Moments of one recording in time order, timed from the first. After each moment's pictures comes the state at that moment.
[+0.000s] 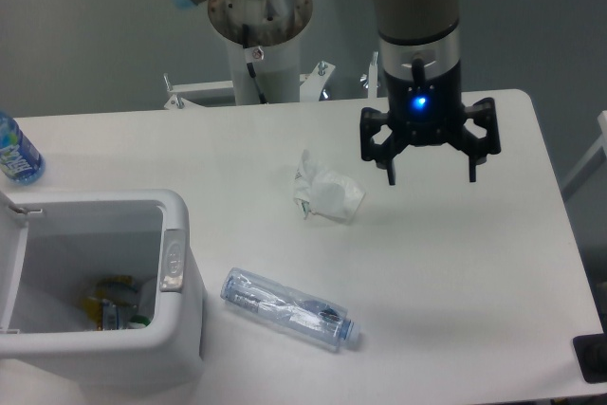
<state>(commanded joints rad) 2.55 -1.78 -1.38 -1.17 1.60 0.71</state>
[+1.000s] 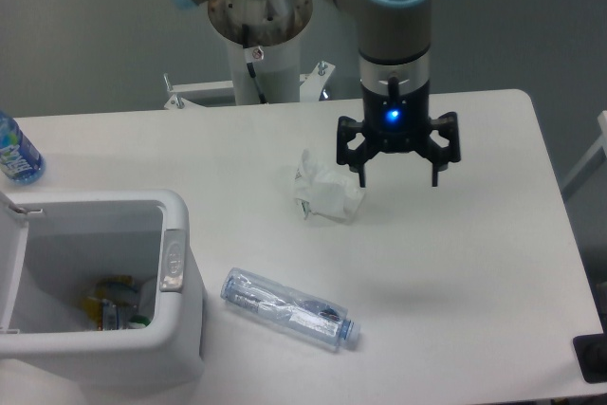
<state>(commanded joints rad) 2.53 -1.66 -1.74 -1.05 1.54 0.82</state>
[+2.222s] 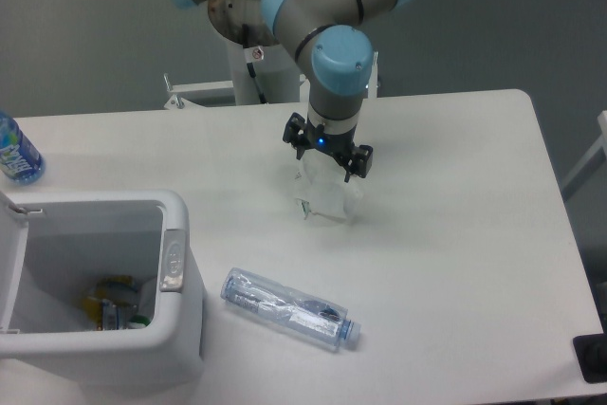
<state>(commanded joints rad) 2.54 -1.75 -1.99 -1.03 1.55 0.85</state>
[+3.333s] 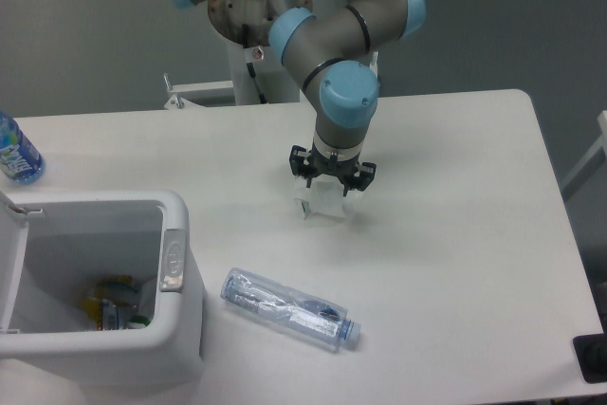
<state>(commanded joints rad) 2.52 -1.81 -1.97 -0.99 1.55 0.78</state>
